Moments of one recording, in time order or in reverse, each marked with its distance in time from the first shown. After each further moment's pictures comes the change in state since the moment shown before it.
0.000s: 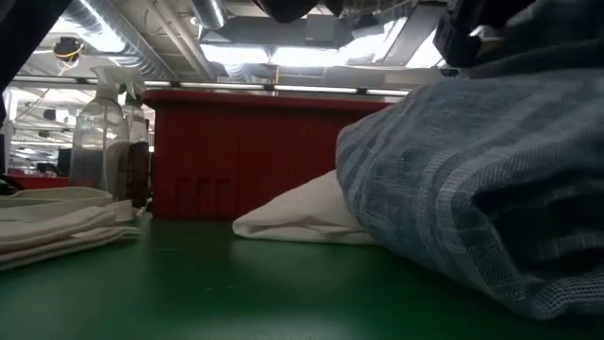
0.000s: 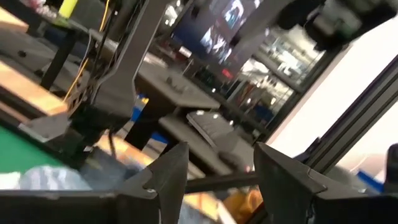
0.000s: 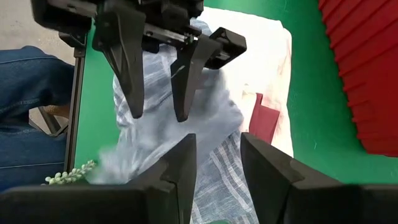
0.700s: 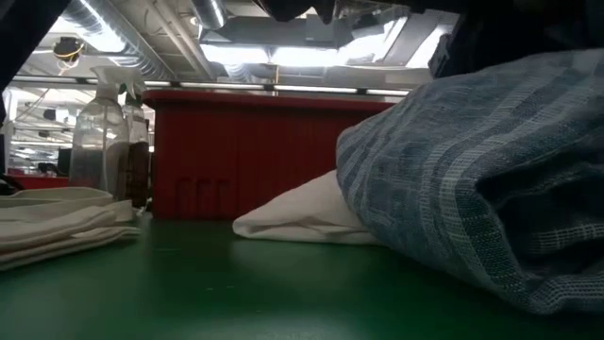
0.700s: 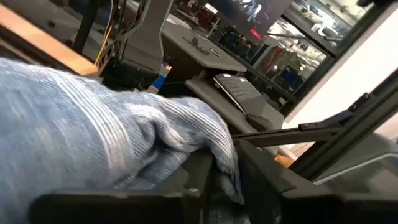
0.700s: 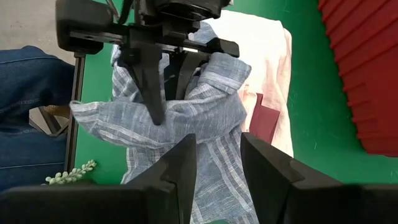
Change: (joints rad) left arm -0.005 0.000 0.000 -0.187 0.003 -0.033; right arm 0.000 0.000 0.001 0.000 0.000 0.000
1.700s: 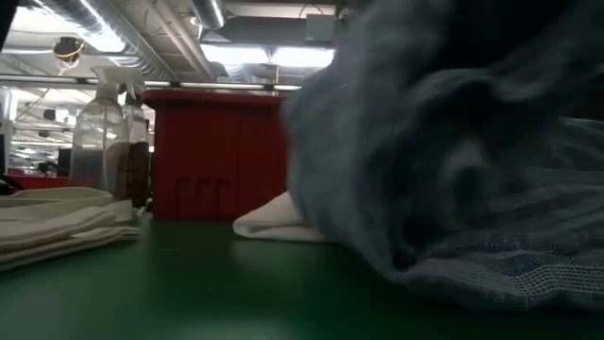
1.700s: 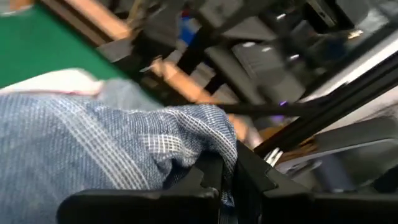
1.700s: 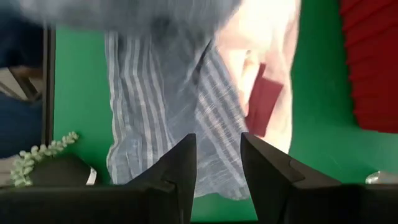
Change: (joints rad) left arm -0.094 -0.306 0.000 -0.599 -0.102 -0.211; right arm 0.000 0.097 0.000 -0.080 -0.047 0.000
